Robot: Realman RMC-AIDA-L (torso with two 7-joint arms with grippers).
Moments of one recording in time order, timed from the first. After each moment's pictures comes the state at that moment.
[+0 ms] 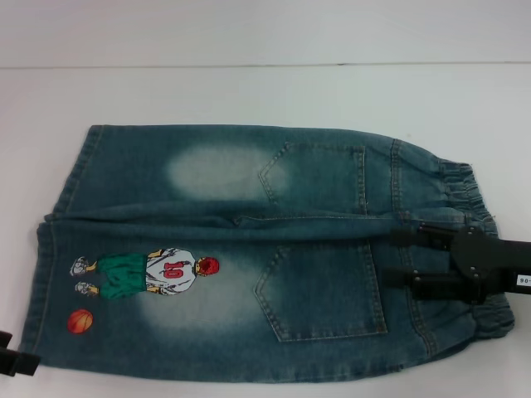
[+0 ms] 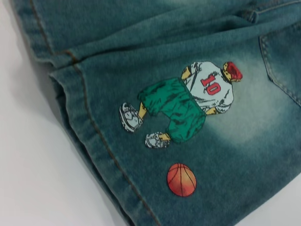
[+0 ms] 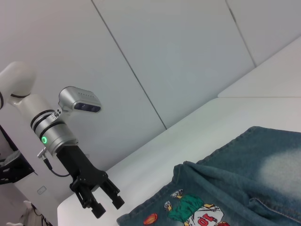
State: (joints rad) left arm -0.50 -2.01 0.43 1.04 2.81 1.93 -1.91; right arm 0.43 2.08 -0.54 -0.64 -2.09 -1.80 1.48
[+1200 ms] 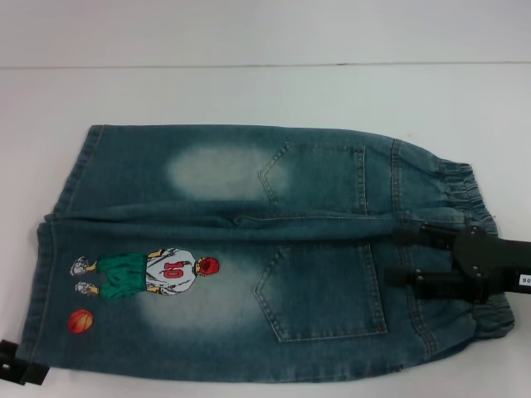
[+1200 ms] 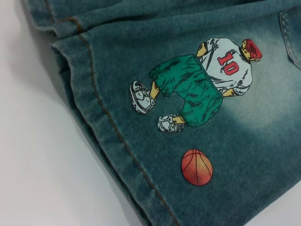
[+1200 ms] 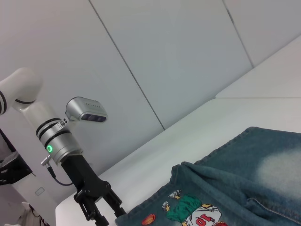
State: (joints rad) left arm -0.51 -2.01 0.45 0.94 2.85 1.84 -1.91; right arm 0.43 2.08 -0.53 -0.64 -2.09 -1.80 1.48
